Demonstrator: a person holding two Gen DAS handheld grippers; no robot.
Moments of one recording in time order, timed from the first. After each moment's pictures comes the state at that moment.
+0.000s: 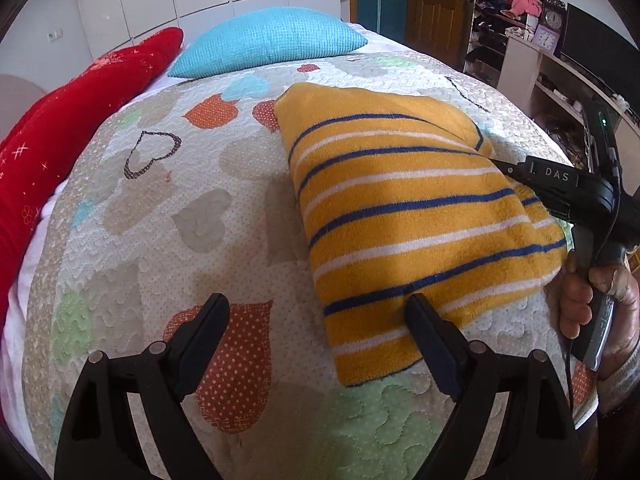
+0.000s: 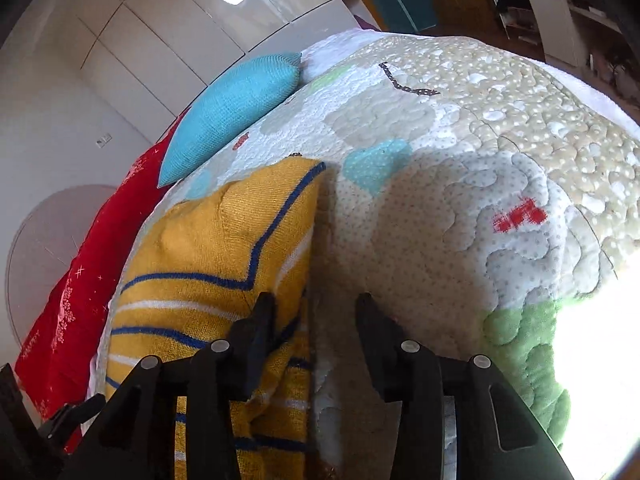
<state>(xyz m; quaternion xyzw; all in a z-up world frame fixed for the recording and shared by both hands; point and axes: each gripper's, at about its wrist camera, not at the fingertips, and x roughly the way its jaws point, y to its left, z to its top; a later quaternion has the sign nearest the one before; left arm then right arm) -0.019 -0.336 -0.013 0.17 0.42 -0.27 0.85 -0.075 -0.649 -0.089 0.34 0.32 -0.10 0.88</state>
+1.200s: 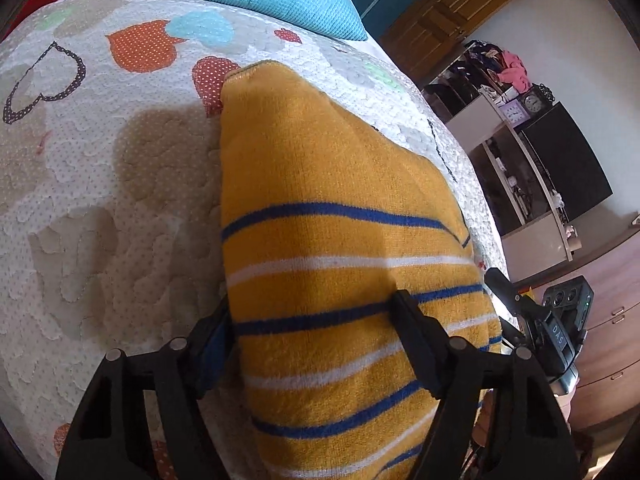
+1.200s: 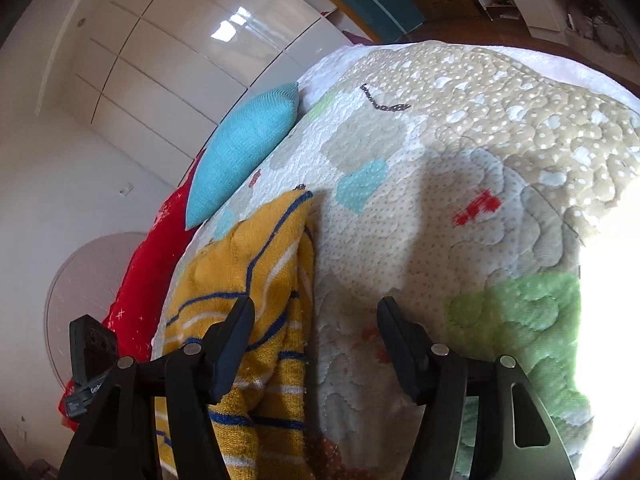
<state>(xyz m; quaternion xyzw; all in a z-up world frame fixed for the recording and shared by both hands) 0.101 -0.373 -0.048 -0.05 0.55 -0.39 0.74 -0.122 -0.665 -0.086 0.43 0.25 -0.08 0.86</state>
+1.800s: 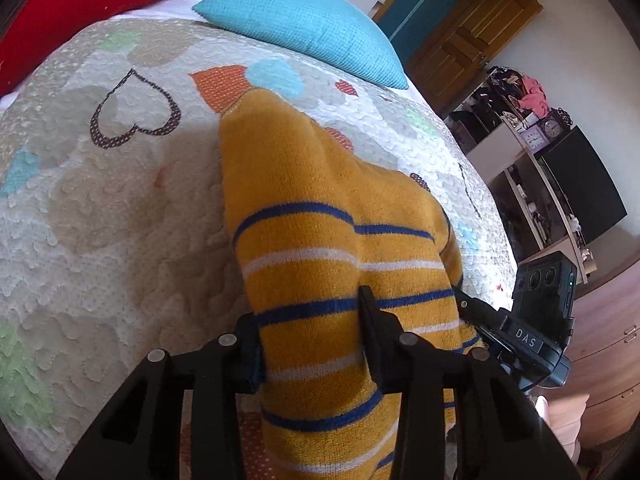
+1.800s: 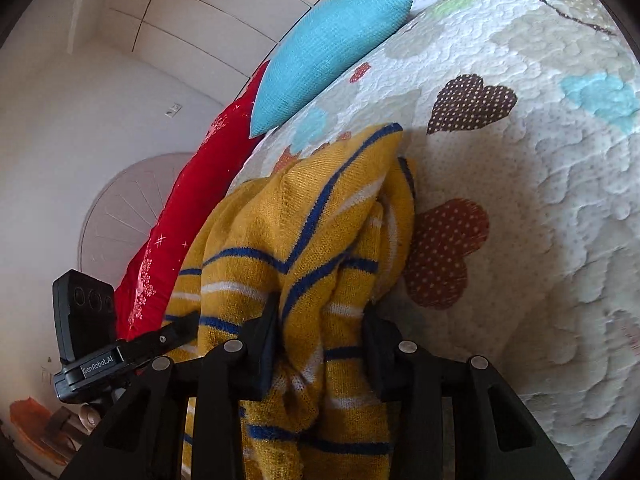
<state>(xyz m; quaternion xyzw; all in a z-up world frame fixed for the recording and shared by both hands) 0.126 -0.294 -0.020 -0.07 0.53 -0.34 0.78 0.002 -0.571 -0.085 0.41 0.33 0.08 0.84</state>
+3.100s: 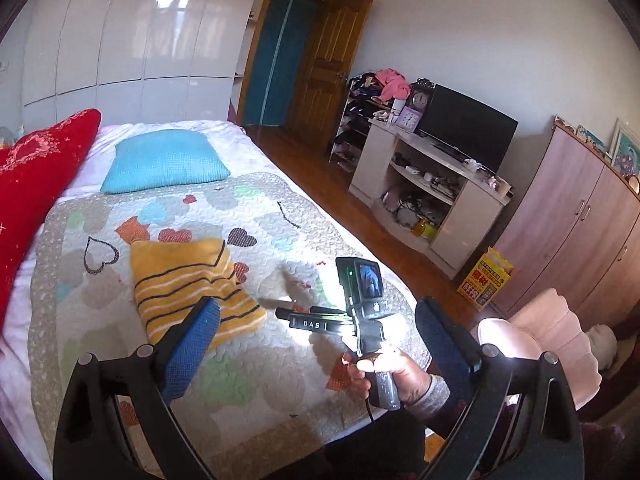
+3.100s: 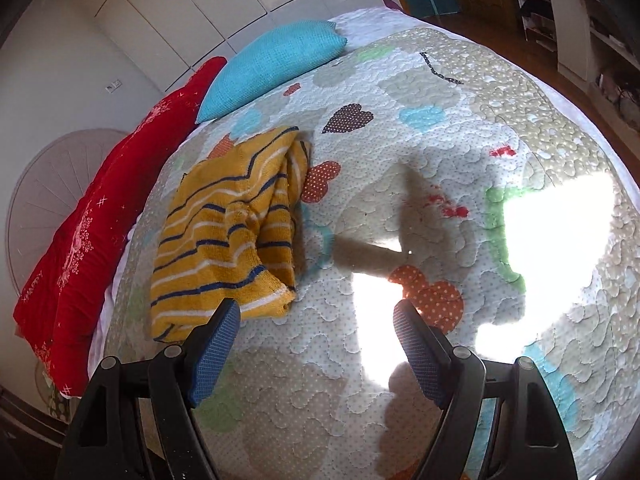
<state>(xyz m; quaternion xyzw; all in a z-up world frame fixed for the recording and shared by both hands) -0.155 -0.264 0.229 0.05 0.33 -0.50 0.80 -0.147 -0.557 -0.020 0.29 0.40 -0.07 0.86</state>
